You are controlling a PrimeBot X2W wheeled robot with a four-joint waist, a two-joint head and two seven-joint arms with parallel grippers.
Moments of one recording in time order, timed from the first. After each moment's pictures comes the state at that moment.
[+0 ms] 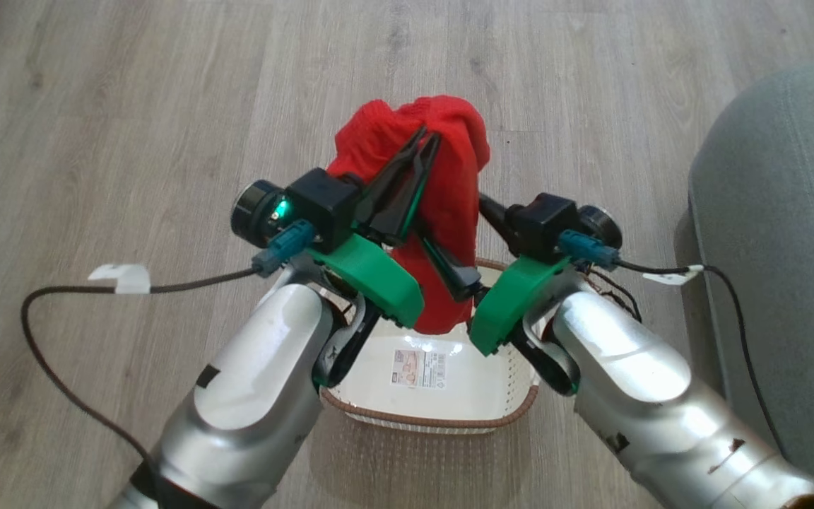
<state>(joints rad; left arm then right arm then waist) -0.61 0.04 -0.62 0.33 -0.42 0.00 -0.25 -0.65 -0.08 0.68 0.61 0.44 0.13 -0.26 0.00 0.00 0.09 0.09</state>
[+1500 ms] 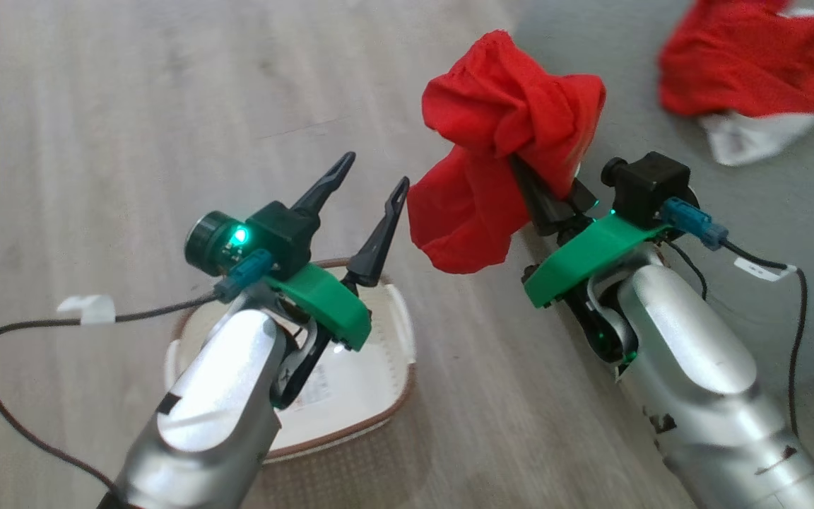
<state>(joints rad) -0.52 0.09 -0.53 0.36 -0.33 -0.06 -0.26 -0.59 -0.10 0.43 0.48 0.42 0.13 -0.26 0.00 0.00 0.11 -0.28</state>
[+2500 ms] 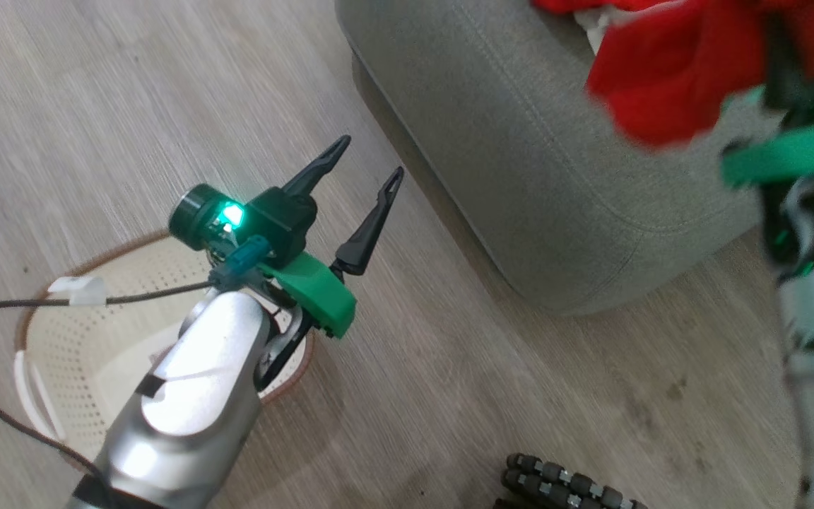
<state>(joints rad) -0.57 0.12 -0.53 0.37 -0.25 -0.12 -0.26 -0.59 -0.17 -0.01 0.31 0.26 0.13 -0.26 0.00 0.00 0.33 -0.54</state>
